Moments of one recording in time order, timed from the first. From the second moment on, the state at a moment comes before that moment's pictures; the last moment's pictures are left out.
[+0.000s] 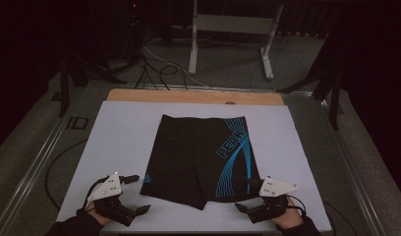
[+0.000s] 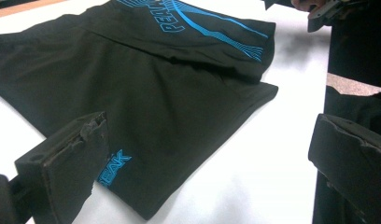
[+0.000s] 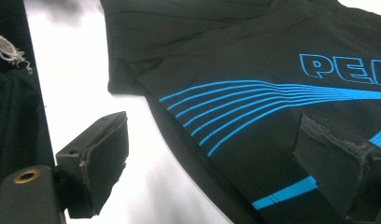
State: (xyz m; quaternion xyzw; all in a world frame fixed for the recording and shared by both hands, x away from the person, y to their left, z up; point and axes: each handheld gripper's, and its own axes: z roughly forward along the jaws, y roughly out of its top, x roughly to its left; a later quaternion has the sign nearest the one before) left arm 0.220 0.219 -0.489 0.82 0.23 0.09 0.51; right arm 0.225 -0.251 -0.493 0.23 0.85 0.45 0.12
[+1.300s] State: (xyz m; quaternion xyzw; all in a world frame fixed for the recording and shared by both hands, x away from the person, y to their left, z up) left arm 0.212 0.205 -0.458 0.81 0.22 0.08 0.54; right arm 0.230 -0.240 -0.444 0.25 0.84 0.47 0.14
